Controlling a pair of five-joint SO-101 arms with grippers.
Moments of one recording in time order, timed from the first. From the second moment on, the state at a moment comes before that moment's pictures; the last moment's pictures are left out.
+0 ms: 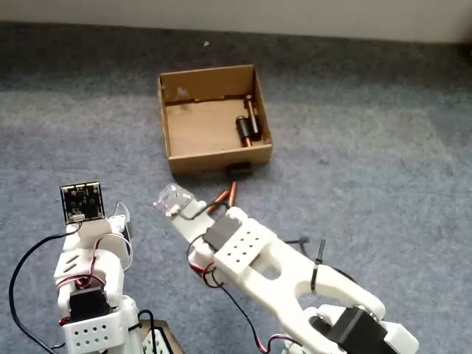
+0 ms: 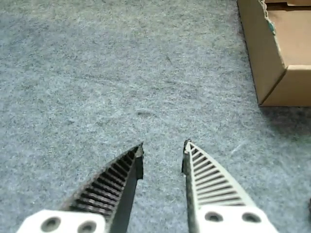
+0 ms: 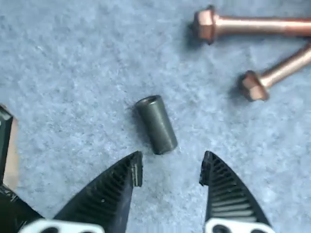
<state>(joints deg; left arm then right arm) -19.4 -104.1 96.0 54.6 1.7 -57.3 -16.4 41.8 65.7 3.4</state>
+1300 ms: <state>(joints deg) -19.4 -104.1 96.0 54.6 -0.7 -59.0 -16.5 54.8 46.8 3.9</state>
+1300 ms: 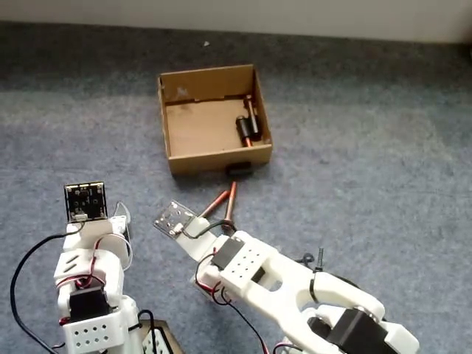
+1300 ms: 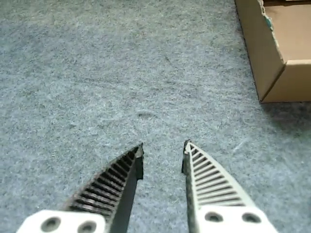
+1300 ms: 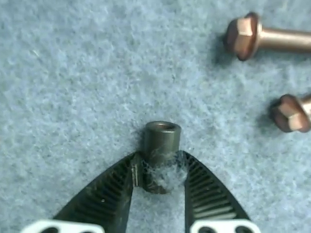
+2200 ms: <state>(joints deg) -19.4 -104.1 96.0 54.6 -0.7 -41.1 -29.8 48.4 61.4 -2.5</state>
